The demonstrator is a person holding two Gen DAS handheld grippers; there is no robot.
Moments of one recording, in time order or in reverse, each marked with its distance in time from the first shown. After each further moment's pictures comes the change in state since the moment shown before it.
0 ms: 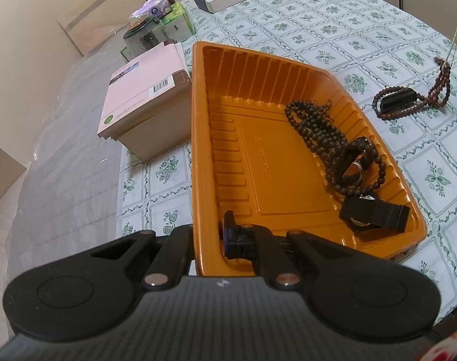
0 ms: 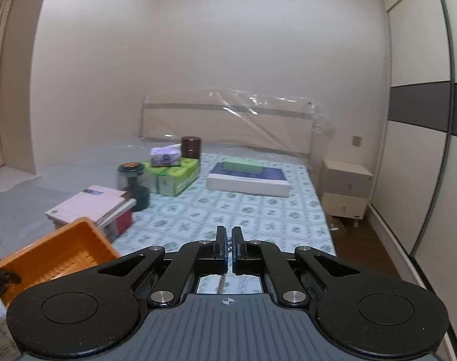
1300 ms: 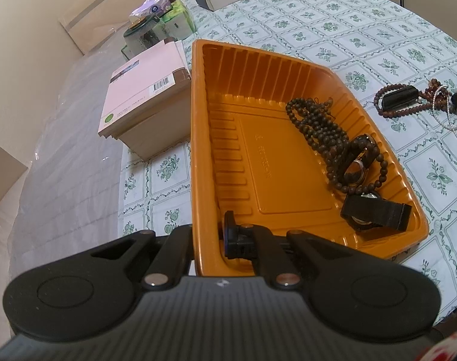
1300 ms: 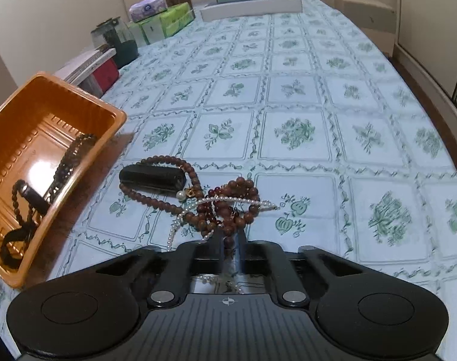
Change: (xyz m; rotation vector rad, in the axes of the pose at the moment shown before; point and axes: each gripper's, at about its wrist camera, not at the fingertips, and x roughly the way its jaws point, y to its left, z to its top) left arm 0.002 -0.001 -0.001 0.005 0.009 0.007; right arm 0.125 -0.028 -0.174 0.235 0.553 0.109
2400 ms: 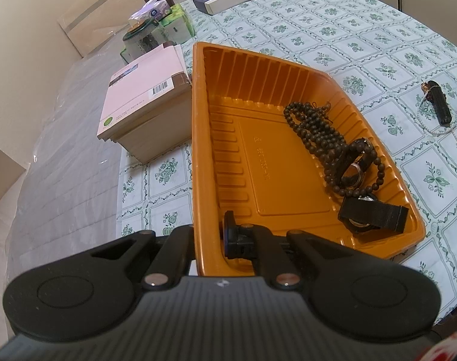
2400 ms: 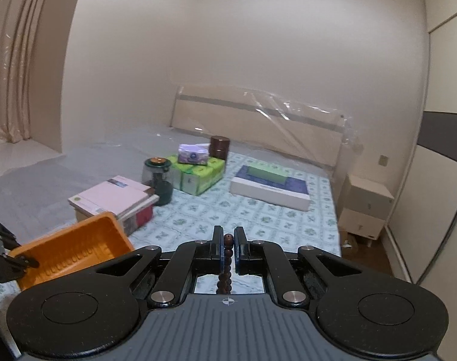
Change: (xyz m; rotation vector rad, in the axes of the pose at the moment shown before) left arm -0.002 -0.001 0.002 0.000 -0.013 -0.007; right arm -0.215 0.095 0.105 -0.393 -0.501 -0.042
